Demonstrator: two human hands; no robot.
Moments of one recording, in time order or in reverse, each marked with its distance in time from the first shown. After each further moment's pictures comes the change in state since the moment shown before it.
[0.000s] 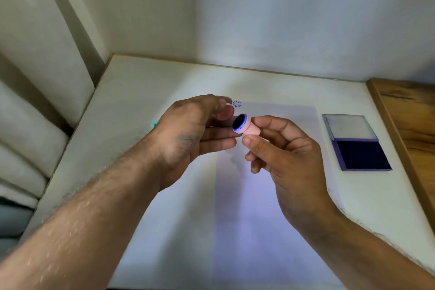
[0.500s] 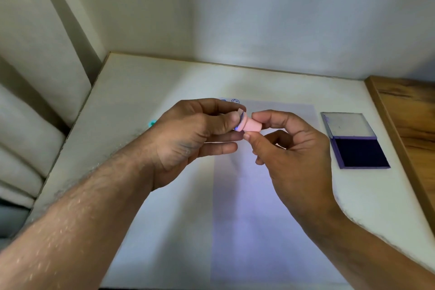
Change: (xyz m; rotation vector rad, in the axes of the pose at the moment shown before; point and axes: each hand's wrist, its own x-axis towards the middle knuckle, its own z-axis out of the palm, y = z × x) left_hand 0.001 -0.004 -0.007 0.143 -0.204 0.023; right_hand 0.000 -0.001 -0.004 -0.307 0.086 -0.178
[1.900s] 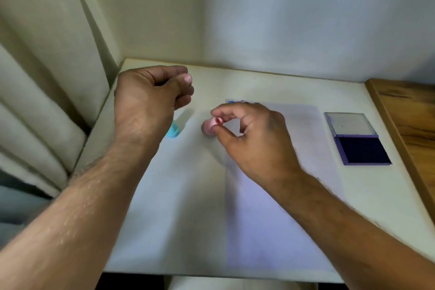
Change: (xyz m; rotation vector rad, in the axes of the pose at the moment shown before) left_hand -0.003 0.012 -0.043 0.071 0.696 0.413; right_hand 0.012 -0.011 0.048 -0.458 -0.137 -0.368
